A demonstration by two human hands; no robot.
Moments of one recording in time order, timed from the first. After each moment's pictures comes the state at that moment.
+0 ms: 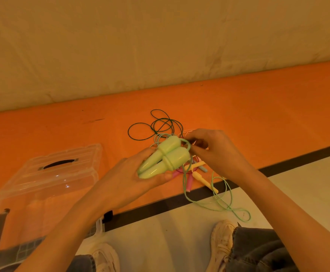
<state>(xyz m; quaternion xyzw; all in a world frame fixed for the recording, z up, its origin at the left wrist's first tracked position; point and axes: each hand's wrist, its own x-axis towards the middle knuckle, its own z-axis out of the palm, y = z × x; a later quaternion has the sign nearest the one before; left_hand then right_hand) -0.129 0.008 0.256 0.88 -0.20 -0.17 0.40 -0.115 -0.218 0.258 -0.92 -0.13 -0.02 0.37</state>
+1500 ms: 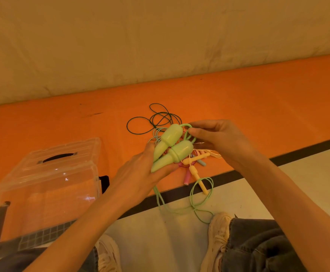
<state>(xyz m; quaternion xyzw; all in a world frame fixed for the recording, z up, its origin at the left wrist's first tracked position) -0.140 -0.016 0.244 0.92 -0.16 -0.13 0.33 -0.115 -0.224 0.269 -0.71 0.10 0.09 0.69</state>
